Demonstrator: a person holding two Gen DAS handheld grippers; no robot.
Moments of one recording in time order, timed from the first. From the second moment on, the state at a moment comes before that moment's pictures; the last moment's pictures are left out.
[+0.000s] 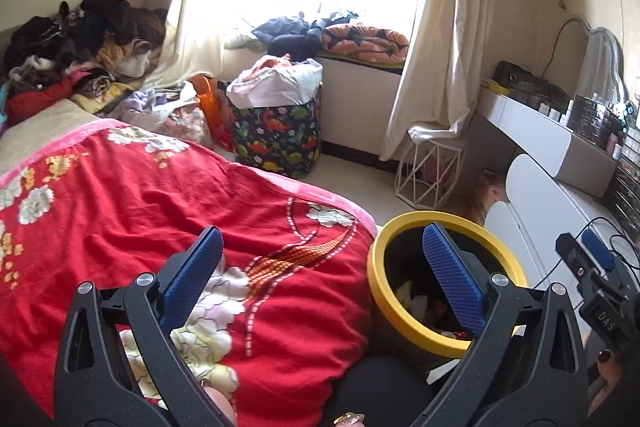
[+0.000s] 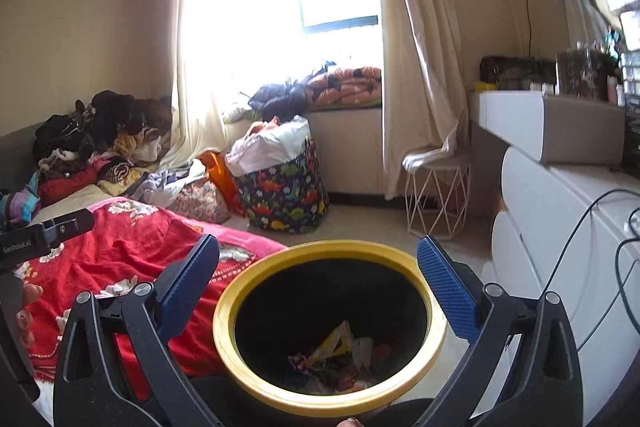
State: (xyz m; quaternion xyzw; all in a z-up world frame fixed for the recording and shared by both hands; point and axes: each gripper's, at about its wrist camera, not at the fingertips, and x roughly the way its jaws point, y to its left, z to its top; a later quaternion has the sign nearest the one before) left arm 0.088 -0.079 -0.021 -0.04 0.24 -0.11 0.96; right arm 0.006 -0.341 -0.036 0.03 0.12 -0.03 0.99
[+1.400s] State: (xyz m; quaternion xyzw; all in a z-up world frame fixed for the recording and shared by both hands) left arm 0.062 -0.061 -0.014 -0.04 0.21 -0.07 0.97; right arm -0.002 -0.318 -0.031 0.00 0.10 -0.02 0.99
